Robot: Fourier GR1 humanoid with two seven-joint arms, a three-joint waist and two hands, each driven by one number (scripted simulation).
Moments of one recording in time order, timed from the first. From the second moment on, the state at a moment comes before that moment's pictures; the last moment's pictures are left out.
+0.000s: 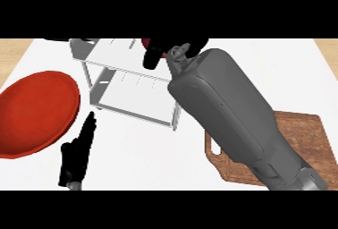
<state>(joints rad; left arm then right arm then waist) 0.06 0.16 -0.15 -1.43 0.00 0.25 0.03 -1.20 0.00 0.24 -1.17 0.82 0.06 0.96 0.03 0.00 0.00</state>
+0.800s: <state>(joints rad) 0.04 0.15 -0.15 -1.41 -0.01 0.23 0.01 -1.21 0.00 0.24 -0.88 0.46 -0.40 0.80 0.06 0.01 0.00</state>
